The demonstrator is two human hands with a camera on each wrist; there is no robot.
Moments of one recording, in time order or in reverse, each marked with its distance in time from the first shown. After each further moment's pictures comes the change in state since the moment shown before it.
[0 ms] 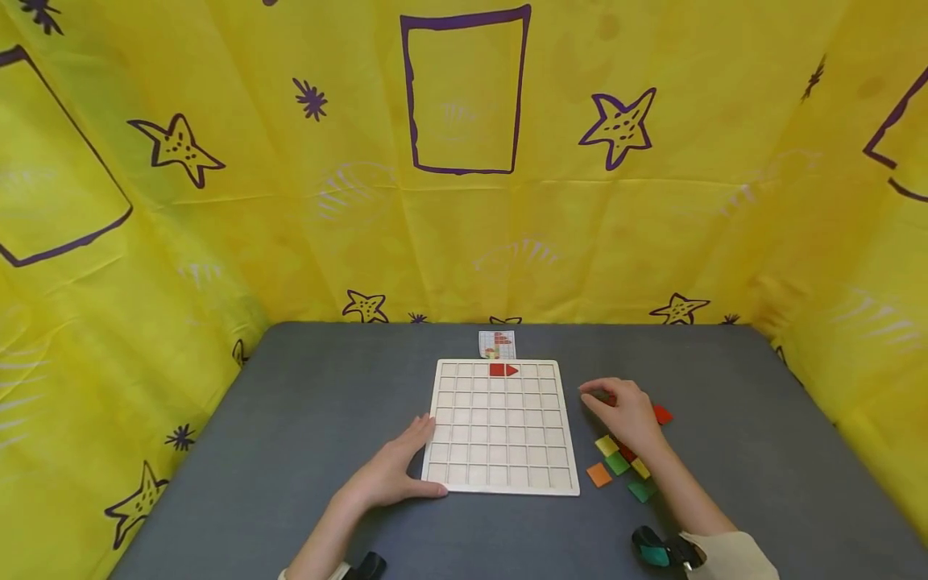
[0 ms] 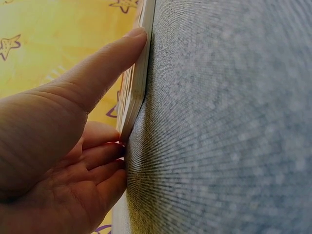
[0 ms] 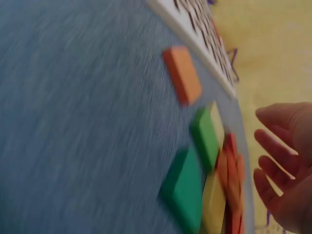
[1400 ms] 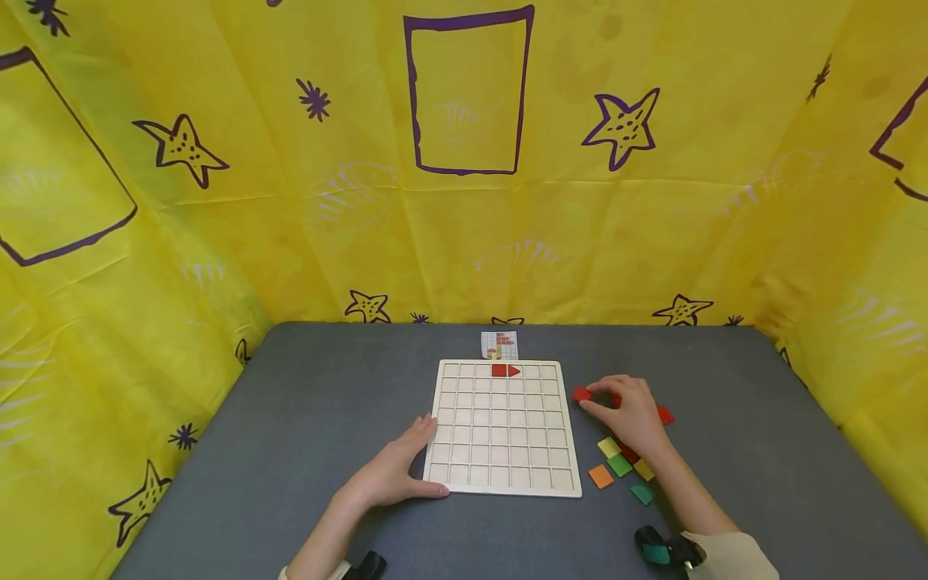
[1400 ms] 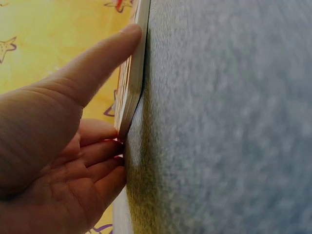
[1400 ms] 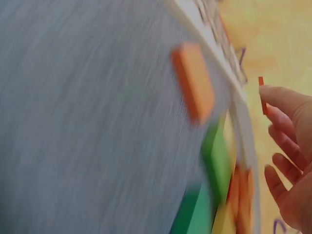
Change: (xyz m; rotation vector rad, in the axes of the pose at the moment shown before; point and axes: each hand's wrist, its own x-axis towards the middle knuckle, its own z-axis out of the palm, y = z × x) left_hand 0.001 0.001 -0.001 0.017 -0.020 -0.016; right_hand 0.004 0.013 0.005 -0.041 0.064 -0.064
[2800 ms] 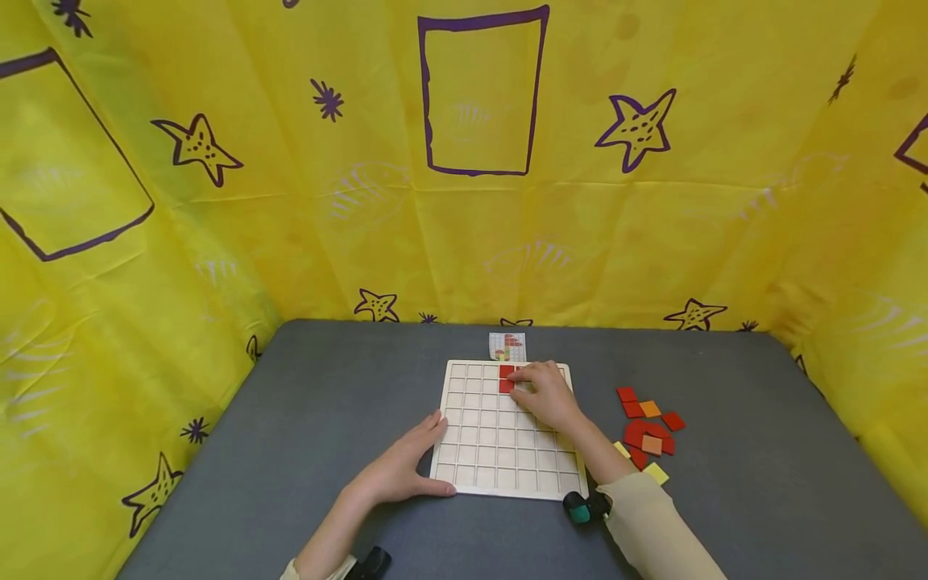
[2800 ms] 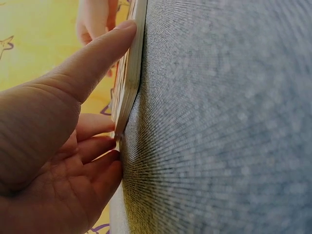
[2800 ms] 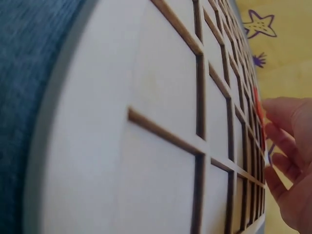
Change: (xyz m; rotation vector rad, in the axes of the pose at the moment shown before) left_hand 0.004 0.001 -0.001 -0.013 -0.023 -0.020; right_hand 0.055 -0.074 0.082 0.075 -0.176 -0.167
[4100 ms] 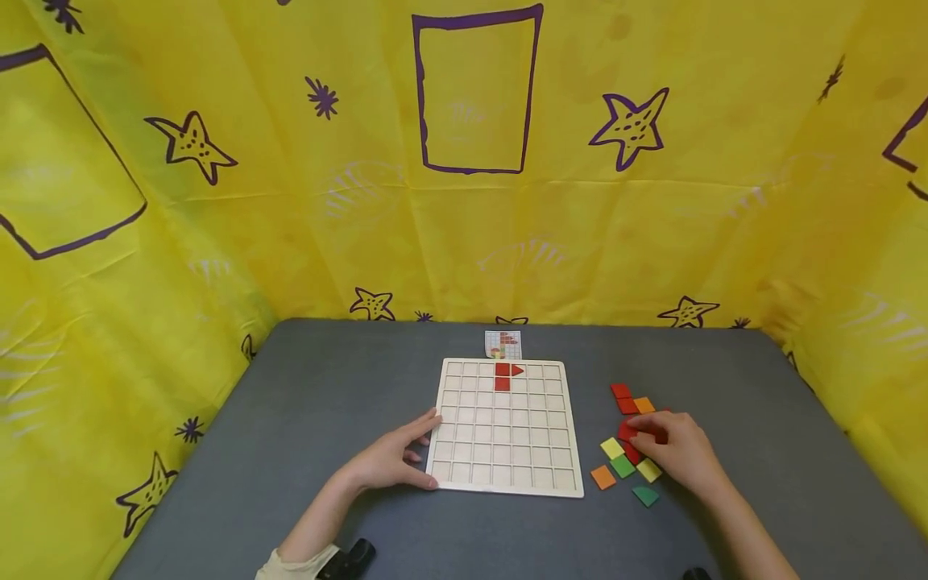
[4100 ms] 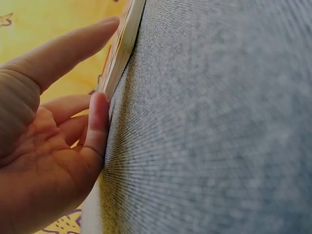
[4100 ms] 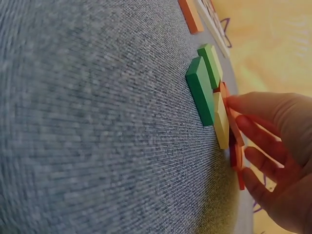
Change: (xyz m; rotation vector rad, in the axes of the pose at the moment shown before) left_hand 0.002 -0.017 -0.012 -0.316 -0.036 0.041; right_hand -0.133 0.070 -0.113 -0.122 0.011 0.174
